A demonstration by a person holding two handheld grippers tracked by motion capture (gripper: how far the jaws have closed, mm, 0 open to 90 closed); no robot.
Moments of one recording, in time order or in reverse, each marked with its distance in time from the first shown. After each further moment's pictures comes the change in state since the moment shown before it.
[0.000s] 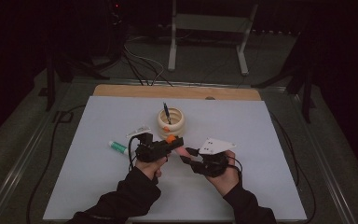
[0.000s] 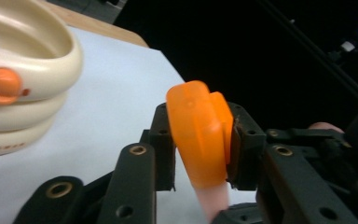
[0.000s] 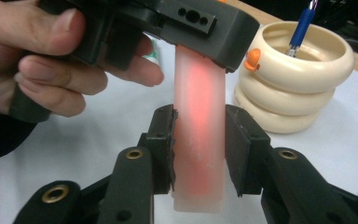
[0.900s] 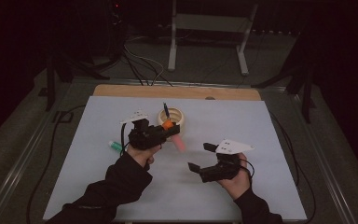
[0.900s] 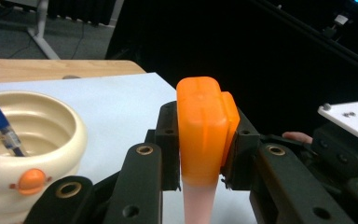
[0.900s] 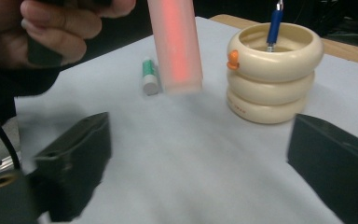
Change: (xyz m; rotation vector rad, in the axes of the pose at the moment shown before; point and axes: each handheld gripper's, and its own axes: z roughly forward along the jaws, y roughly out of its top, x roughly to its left) left arm -0.017 0.053 -0.017 0.012 0.012 0.230; right arm -0.014 -0.020 -0.027 -0.097 0.035 0.152
